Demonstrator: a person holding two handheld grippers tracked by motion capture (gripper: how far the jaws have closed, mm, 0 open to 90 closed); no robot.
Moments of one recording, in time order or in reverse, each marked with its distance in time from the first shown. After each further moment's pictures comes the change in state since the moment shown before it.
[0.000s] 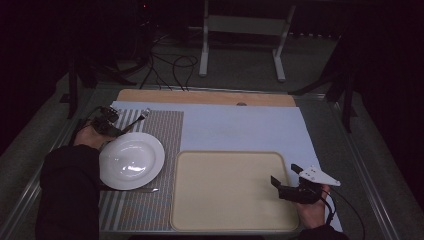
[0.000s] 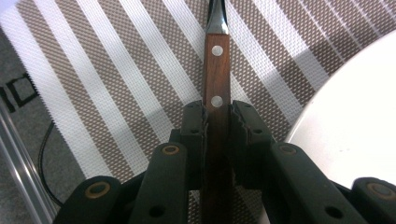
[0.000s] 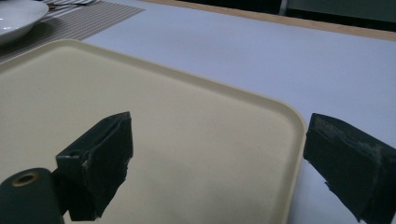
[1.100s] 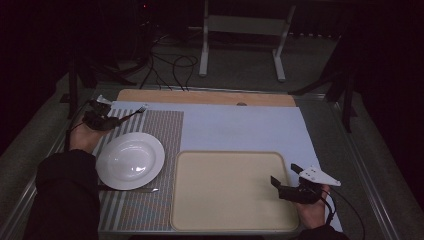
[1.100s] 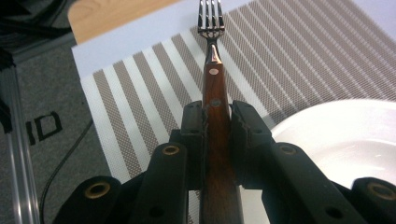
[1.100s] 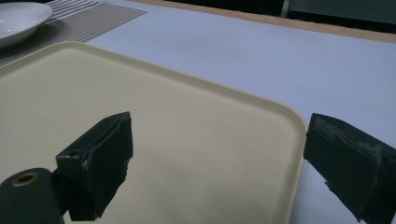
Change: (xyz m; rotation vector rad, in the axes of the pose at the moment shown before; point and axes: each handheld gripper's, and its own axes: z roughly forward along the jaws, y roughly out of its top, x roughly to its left) left arm -0.014 -0.002 -0.055 -0.261 0.056 -0.075; right arm 0.000 0.001 0.000 -0.008 0.006 -0.002
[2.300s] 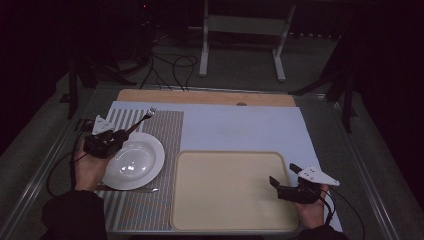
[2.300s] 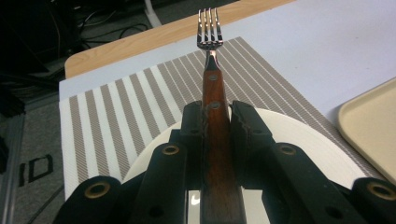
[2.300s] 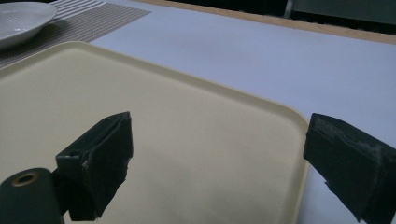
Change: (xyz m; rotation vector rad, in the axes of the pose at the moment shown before) left arm -0.089 -0.047 -0.059 -0.274 0.039 -0.011; right arm 0.003 0.001 0.001 0.000 0.009 -0.008
